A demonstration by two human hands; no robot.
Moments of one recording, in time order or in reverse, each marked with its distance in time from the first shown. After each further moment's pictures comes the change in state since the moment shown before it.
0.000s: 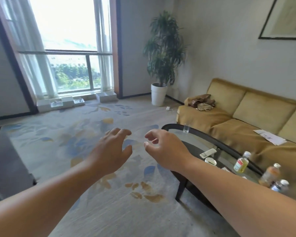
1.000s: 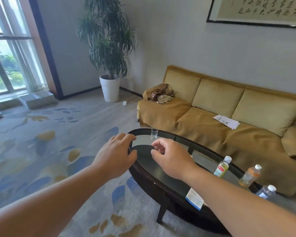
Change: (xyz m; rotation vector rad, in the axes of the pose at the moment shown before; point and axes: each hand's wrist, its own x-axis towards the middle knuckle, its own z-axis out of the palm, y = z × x) left_hand 0.382 -0.020 0.189 -0.121 -0.272 0.276; right_hand 0.270 0.233 -0.027 -0.046 0.175 0.438
